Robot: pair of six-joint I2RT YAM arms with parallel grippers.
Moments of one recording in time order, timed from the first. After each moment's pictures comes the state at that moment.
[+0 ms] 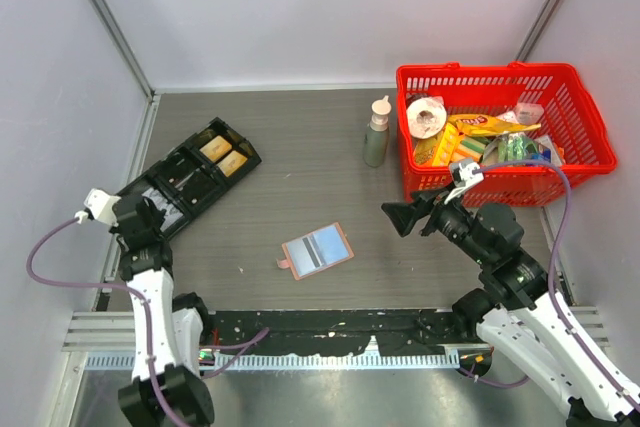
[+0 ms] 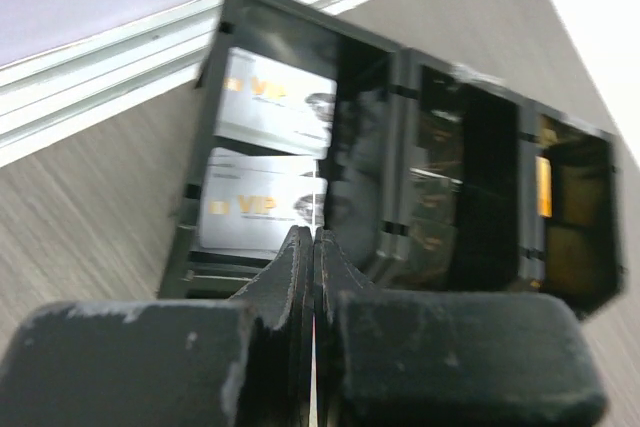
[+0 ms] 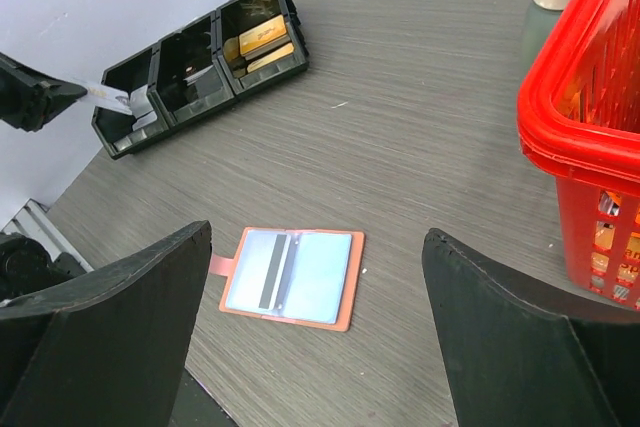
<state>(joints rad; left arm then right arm) 0.34 0.64 0.47 -0.27 -0.31 -0.66 0.54 0.49 0.61 -0.24 -0.13 0.39</state>
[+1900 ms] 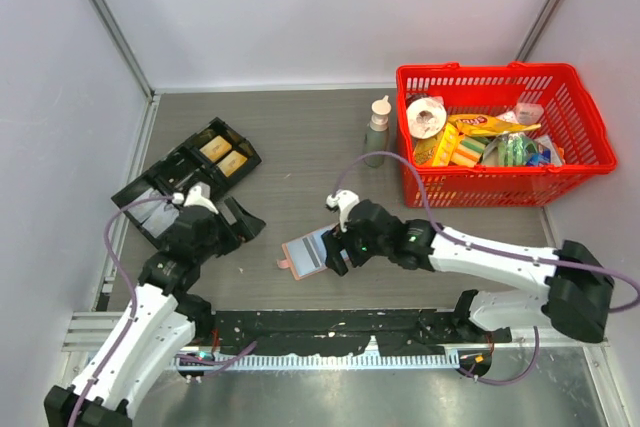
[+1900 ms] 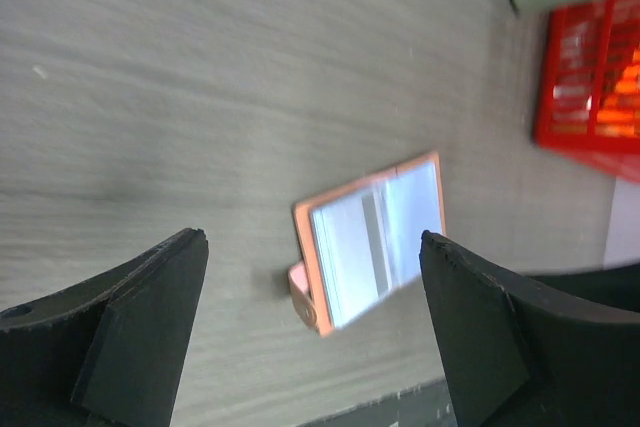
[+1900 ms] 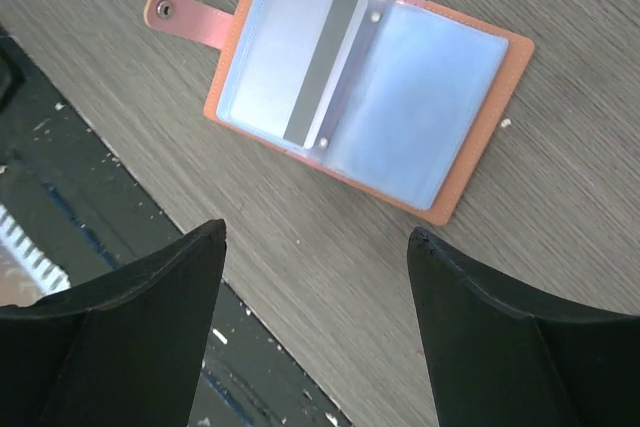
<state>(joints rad) -0.29 0.58 0.46 -0.47 0.05 -0.79 0.99 1.17 0.73 -0.30 -0.06 0.34</state>
